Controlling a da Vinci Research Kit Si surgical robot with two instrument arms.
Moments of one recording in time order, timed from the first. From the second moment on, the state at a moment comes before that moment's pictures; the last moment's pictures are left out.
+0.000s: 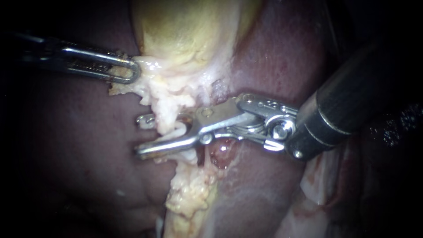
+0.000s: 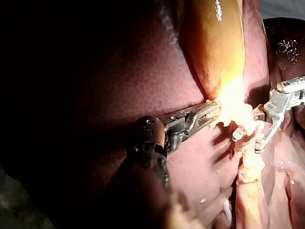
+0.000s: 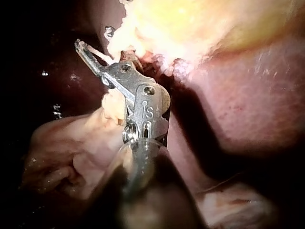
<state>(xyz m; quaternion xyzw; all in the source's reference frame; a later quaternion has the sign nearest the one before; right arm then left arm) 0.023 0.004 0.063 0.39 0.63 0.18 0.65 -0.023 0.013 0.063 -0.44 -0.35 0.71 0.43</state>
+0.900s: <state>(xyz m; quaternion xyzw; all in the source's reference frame) 0.022 0.004 0.063 0.44 0.60 0.23 0.63 -0.023 0.013 0.063 -0.44 -0.35 0.71 0.43</state>
